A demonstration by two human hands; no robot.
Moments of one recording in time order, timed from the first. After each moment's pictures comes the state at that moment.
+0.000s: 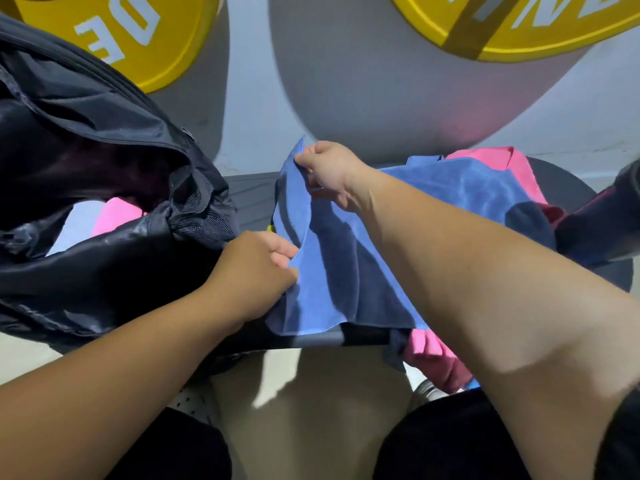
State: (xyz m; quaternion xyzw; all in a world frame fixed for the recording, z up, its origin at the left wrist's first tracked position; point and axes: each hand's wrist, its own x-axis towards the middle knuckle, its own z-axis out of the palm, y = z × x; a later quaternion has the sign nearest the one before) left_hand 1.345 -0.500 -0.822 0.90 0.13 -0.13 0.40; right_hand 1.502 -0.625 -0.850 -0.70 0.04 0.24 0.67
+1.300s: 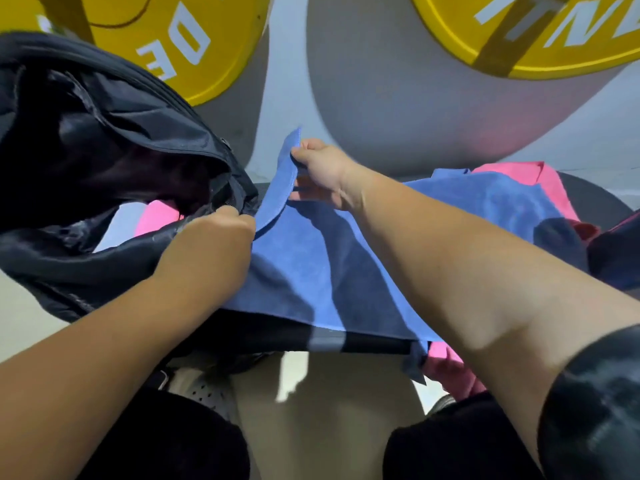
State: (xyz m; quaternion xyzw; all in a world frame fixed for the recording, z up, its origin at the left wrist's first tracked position) left_hand 1.352 -0.435 -0.792 0.99 -0.04 0.04 -0.09; right_hand 1.507 -0.579 -0.830 -0.62 0.02 0.30 0.72
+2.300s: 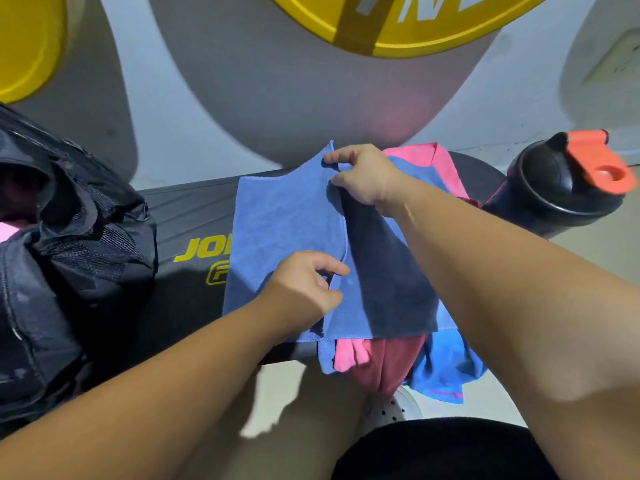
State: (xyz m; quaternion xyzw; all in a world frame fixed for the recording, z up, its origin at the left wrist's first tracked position) left_hand 1.366 -0.639 -0.901 0.86 0.00 -0.22 0.46; right_hand 1.505 -0.797 -0.882 -0.86 0.02 0.11 0.49
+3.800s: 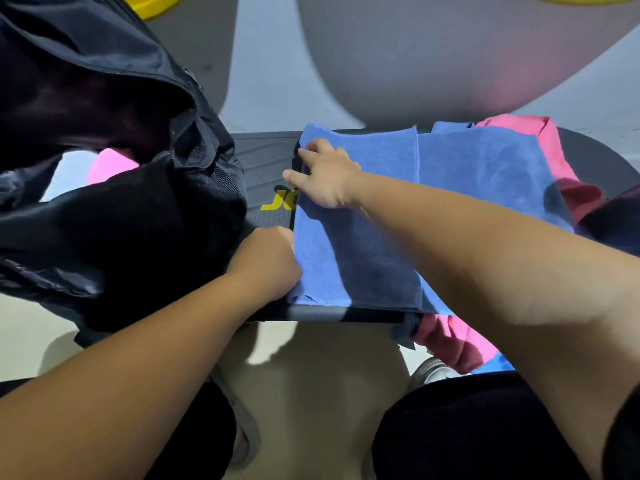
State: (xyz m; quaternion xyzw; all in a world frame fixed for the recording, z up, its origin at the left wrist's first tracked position) left_hand 1.353 -0.487 -0.899 0.97 0.06 -0.19 0.13; right_hand 1.489 -0.605 -0.914 -0.94 -0.18 0.20 0.21
